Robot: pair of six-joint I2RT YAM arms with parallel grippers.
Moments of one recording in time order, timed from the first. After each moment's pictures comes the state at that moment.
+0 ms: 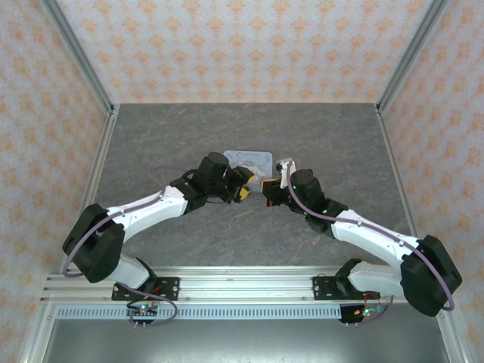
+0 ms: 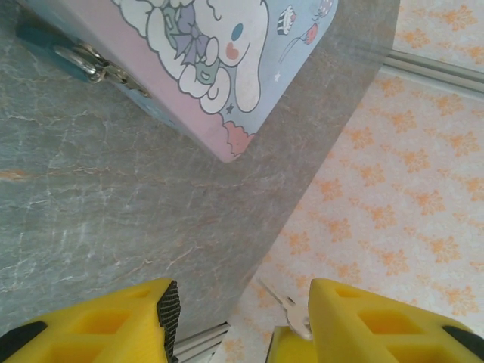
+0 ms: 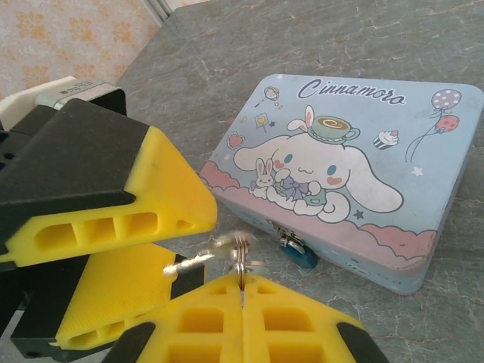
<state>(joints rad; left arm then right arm) -0.65 1.47 0.91 -0.06 0.26 -1.68 0.68 1.15 0.60 0.11 -0.09 0.45</state>
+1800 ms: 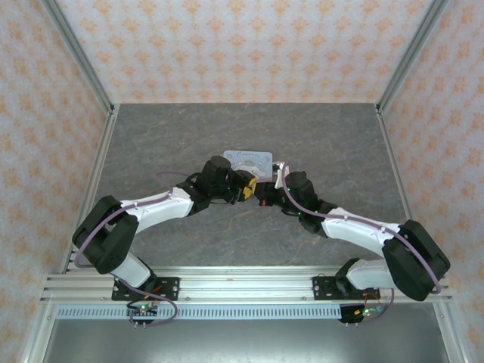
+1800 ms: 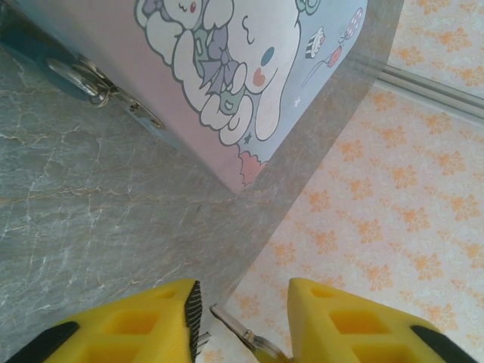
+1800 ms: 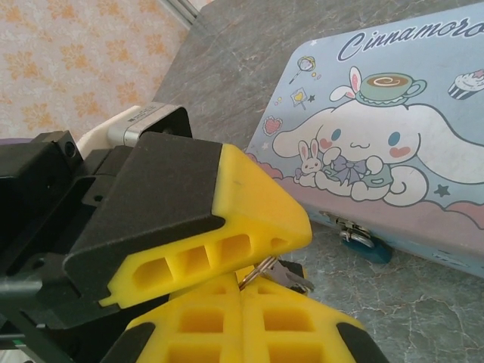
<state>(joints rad) -0.65 1.55 0.86 0.10 0.26 -1.75 0.70 1.28 0.56 0.33 -0.19 0.68</state>
